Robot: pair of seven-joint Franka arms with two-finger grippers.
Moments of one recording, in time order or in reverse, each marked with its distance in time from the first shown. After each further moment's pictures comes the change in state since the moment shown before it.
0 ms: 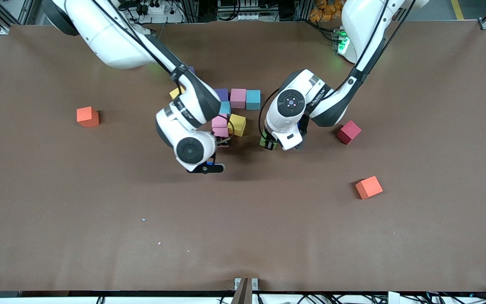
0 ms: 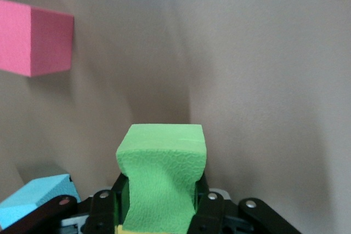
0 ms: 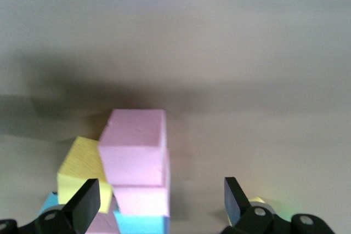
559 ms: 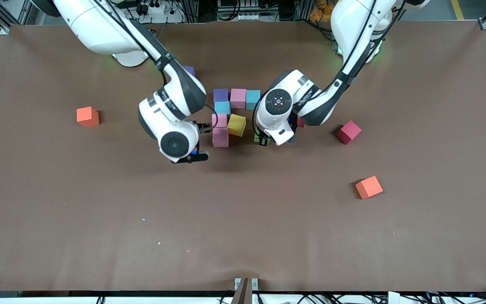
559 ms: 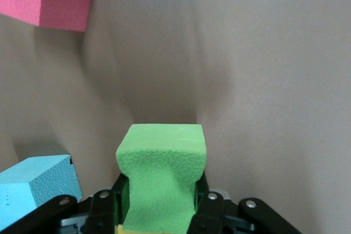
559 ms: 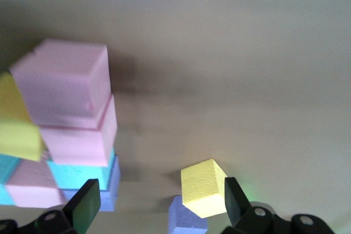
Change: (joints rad) left arm -0.057 0.041 0.001 -0.001 0.000 0.018 -0.120; right arm -0.021 -0.182 0.008 -0.323 0.000 0.037 -0.138
